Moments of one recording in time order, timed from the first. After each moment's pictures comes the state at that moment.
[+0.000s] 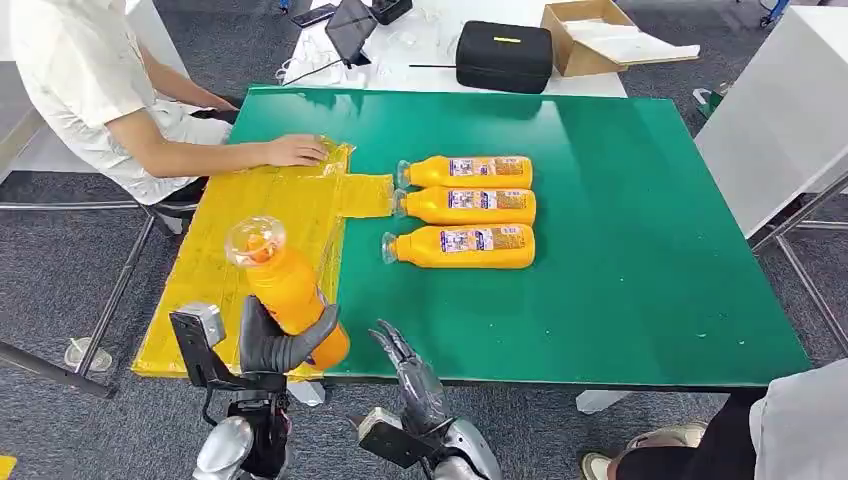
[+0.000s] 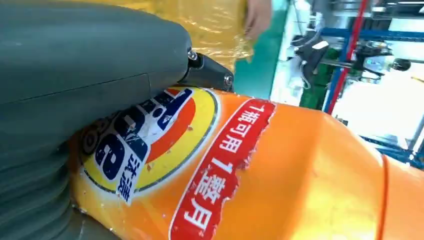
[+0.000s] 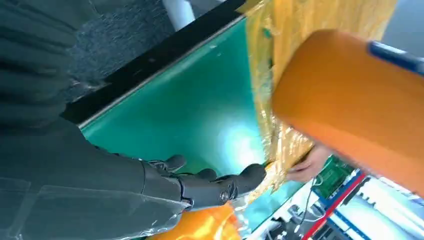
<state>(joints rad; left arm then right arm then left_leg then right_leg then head) -0.03 -0.18 -0.42 -1.36 0.17 0.23 -0.52 -0.17 0.23 0.63 -0.73 0.47 -0.55 -0.63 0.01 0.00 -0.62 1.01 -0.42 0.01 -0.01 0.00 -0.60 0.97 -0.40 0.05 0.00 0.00</state>
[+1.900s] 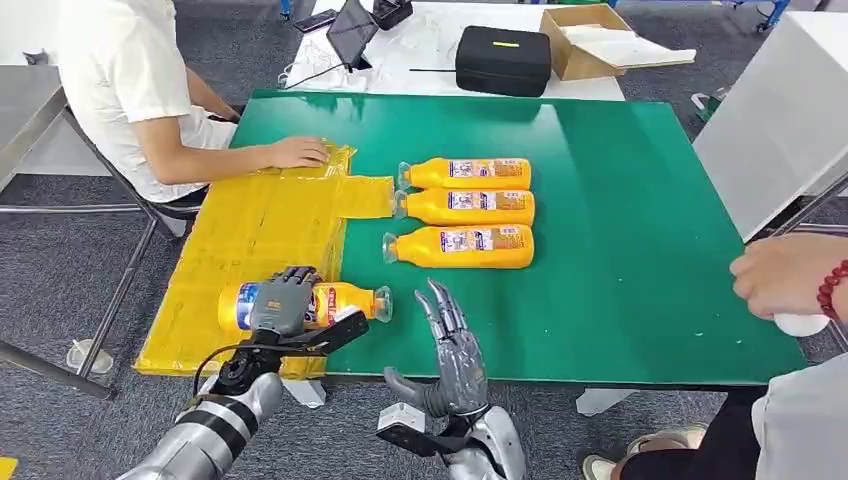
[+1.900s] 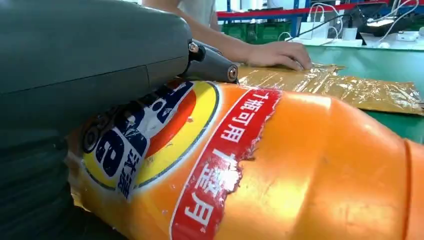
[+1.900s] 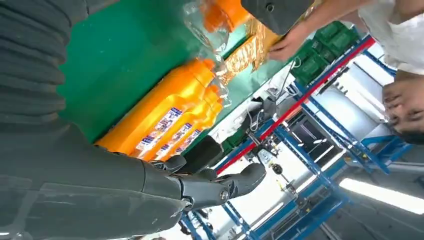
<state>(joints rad) -0.45 -0.06 -0.50 -0.56 -1.10 0.30 -0.17 -0.04 0.29 0.31 -1.04 0.82 -0.70 -0.70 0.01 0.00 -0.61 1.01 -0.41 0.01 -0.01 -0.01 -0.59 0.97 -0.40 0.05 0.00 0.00</state>
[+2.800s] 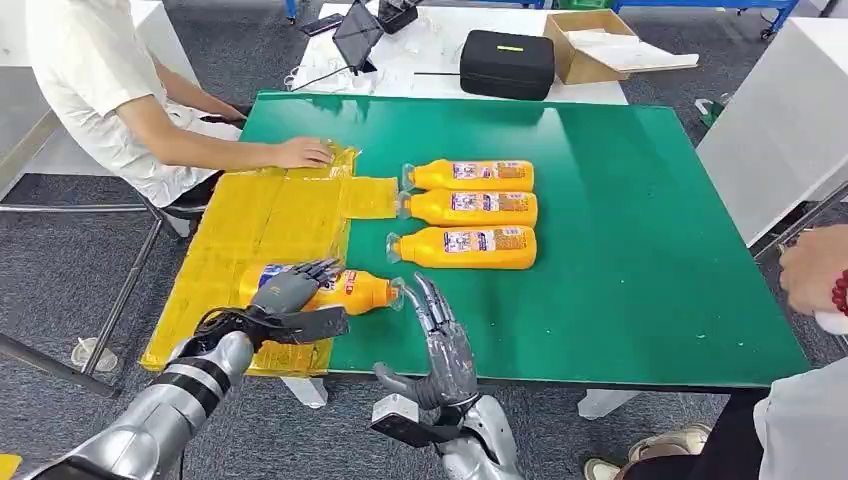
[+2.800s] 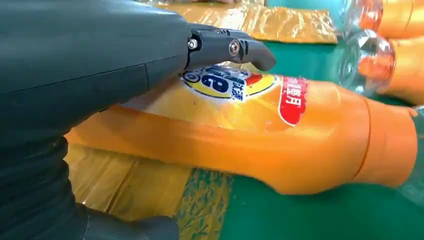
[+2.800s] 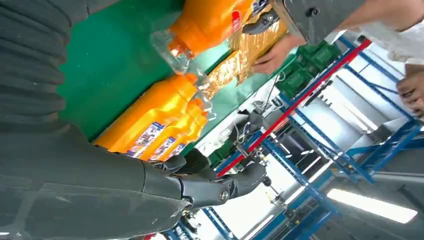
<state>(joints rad) -0.58 0.00 -0.51 -0.48 -0.91 -0.20 -0.53 -0.13 0.27 0.40 -0.95 0.73 -0.70 -0.70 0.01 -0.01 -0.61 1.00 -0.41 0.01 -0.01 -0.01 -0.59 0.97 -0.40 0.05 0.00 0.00</state>
